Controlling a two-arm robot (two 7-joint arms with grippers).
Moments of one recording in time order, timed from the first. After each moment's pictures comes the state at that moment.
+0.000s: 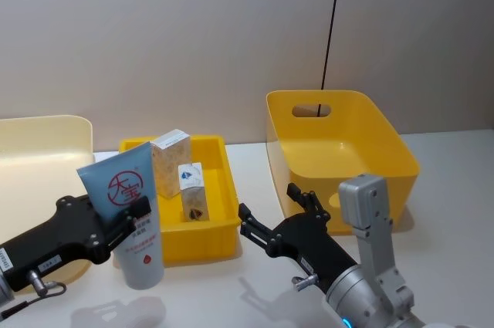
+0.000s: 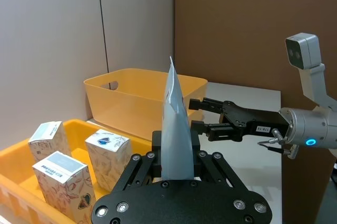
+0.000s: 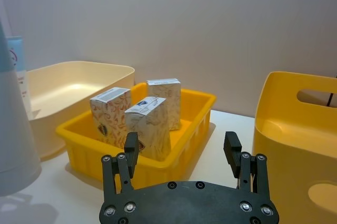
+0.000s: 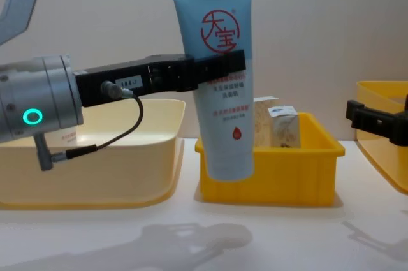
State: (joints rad) left arm -0.43 0.39 0.41 -1.46 -0.62 0.04 -0.81; right arm -0.02 0.34 -0.22 -1.77 0.29 0.03 0.08
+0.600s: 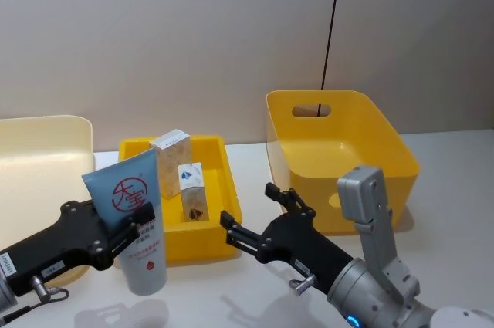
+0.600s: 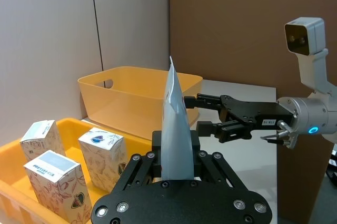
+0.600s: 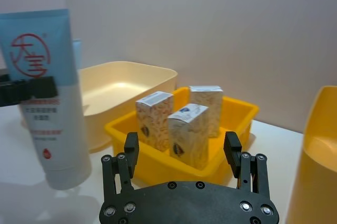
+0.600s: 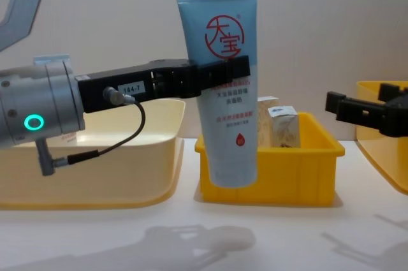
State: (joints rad) left arm -0.43 0.39 0.42 -1.46 -0.62 0.04 -0.83; right arm 0.01 0.40 -0.22 -1.79 0.37 0.06 0.25
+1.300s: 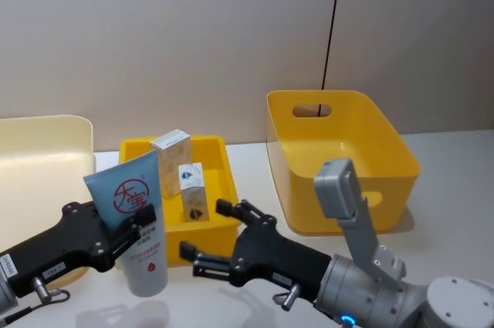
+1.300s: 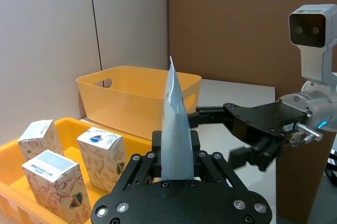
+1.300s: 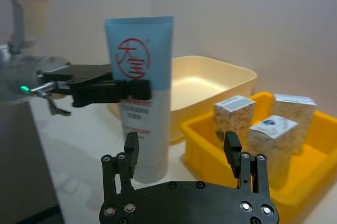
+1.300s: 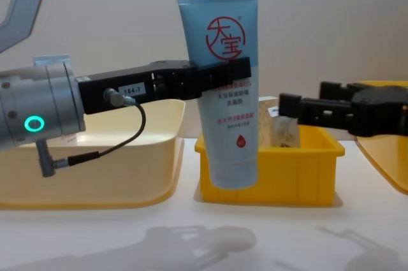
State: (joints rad) left arm -0.43 0.39 0.42 -1.46 -0.62 0.03 -0.83; right arm 0.10 0.49 -0.29 -1.77 0.49 0.12 0.52
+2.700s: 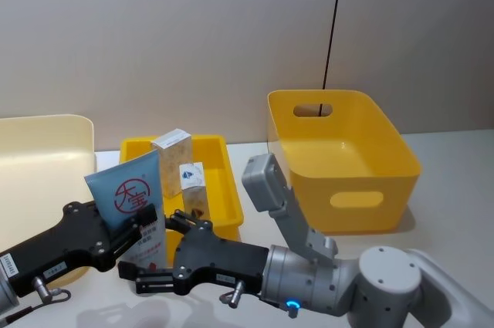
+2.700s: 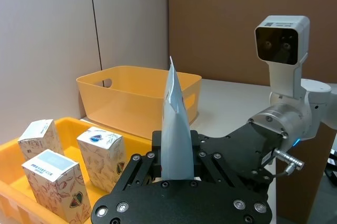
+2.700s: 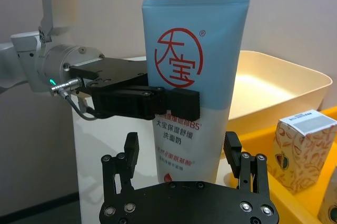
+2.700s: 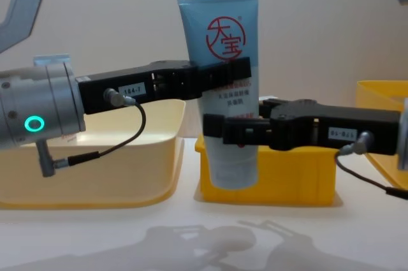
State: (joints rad) left arm -0.43 0.39 0.42 -1.46 -0.62 0.03 -0.83; right arm 0.33 0.43 -0.47 -1.55 0.49 0.12 0.67
